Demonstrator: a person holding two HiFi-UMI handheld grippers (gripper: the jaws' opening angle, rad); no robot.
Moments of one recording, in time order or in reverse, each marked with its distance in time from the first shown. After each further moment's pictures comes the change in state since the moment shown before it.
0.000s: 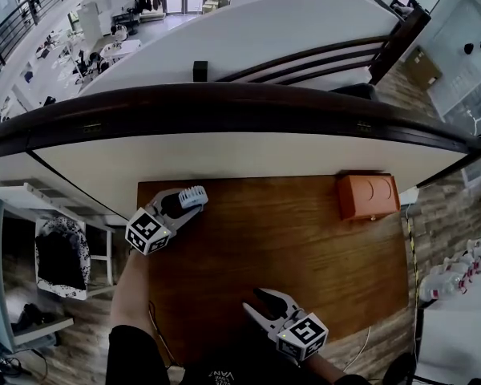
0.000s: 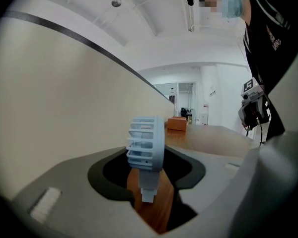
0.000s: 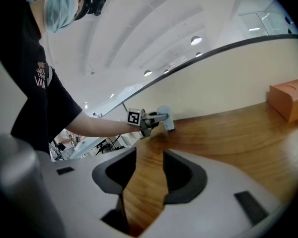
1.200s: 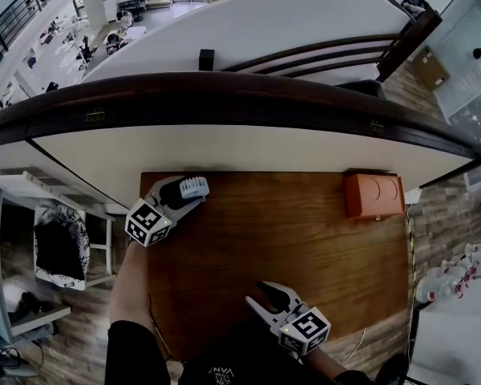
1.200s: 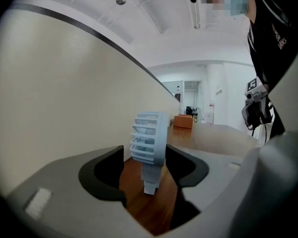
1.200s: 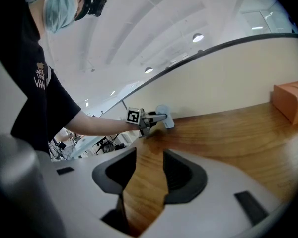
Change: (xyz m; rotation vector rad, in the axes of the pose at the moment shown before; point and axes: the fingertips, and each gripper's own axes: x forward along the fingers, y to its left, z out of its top) left arm -0.004 0.021 -0.014 -0.035 0.028 0.055; right arm 0.011 -0.010 0.001 -0.010 0.027 0.011
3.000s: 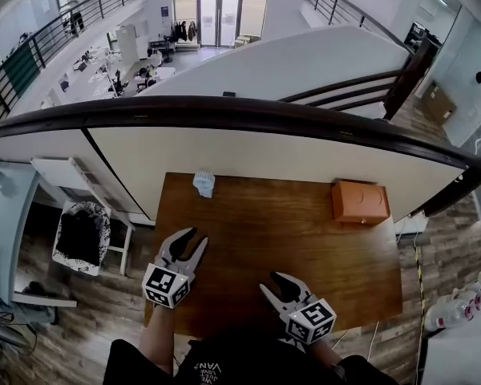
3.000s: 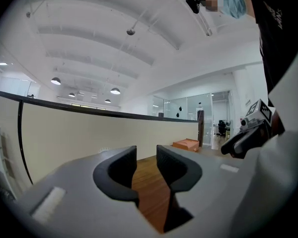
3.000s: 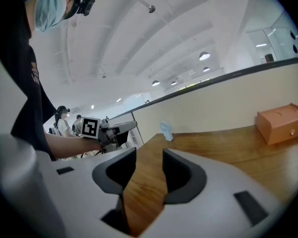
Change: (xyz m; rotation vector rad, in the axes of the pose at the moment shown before) left arm -0.122 -0.202 0.096 -0.100 -0.185 0.398; right arm -0.112 0.018 0.011 -0.114 -0.140 0.006
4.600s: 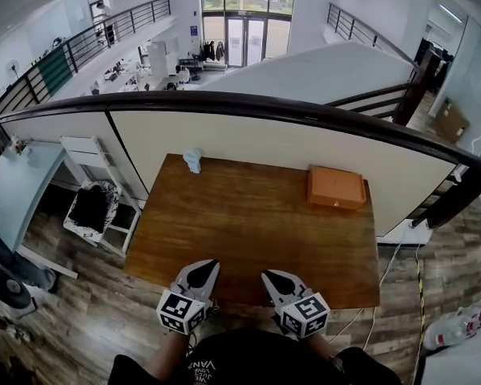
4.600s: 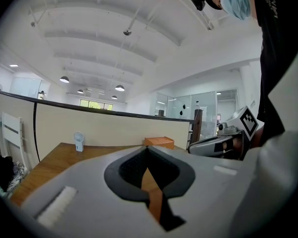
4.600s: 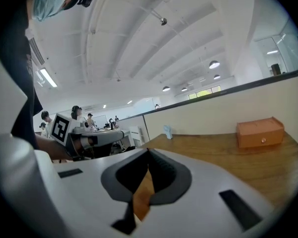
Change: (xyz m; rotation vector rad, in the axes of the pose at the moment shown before) left arm -0.070 -0.279 -0.004 -0.058 0.046 0.105; right arm -0.183 -0.008 -0.033 -0.115 -0.053 0.098
